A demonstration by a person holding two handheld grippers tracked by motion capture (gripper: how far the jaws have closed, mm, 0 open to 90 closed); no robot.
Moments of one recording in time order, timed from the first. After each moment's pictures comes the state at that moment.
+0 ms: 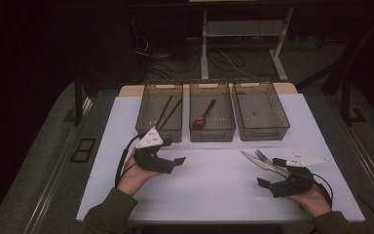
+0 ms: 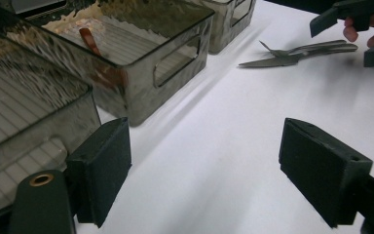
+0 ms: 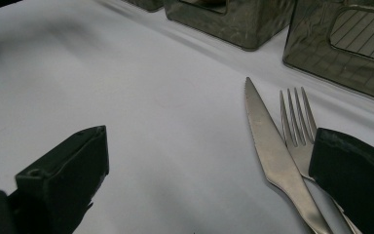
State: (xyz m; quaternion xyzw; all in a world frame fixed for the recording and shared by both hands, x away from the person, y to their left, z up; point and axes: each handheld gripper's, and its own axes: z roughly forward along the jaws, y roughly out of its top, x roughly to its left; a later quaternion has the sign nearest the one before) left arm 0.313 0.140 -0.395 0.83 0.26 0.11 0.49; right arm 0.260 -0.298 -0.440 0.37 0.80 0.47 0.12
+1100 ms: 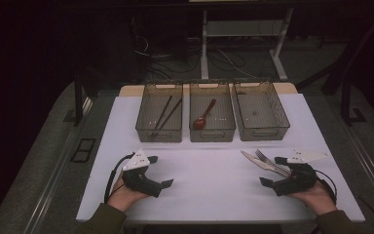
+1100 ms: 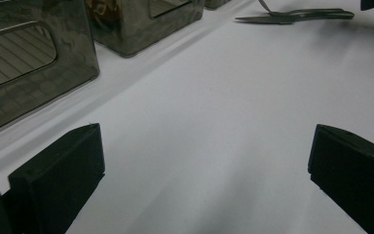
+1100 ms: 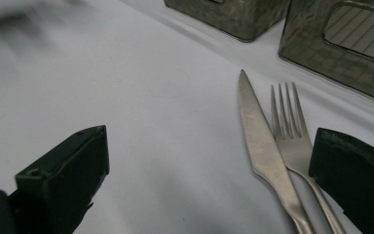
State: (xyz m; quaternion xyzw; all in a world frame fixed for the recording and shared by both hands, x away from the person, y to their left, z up) left arm 0.279 0.173 -0.435 0.82 0.28 0.10 0.48; right arm 0.265 -0.303 -0.430 0.37 0.81 0.44 0.11
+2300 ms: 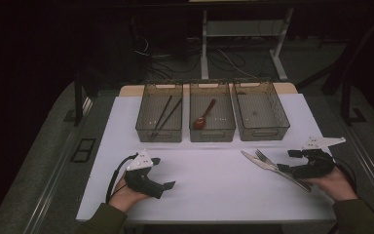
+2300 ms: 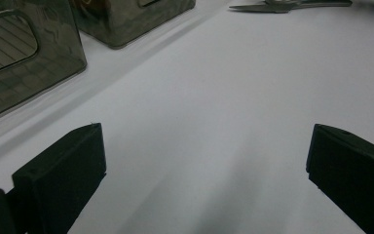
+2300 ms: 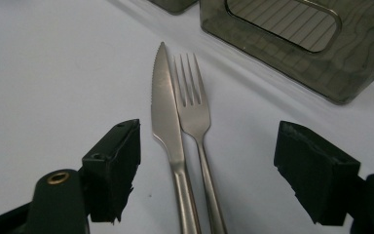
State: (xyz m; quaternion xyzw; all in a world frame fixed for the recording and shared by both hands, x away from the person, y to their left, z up) left arm 0.278 0.166 -0.436 0.83 0.28 0.09 0.47; right arm 0.297 -0.354 -0.422 0.39 0.83 0.38 0.11
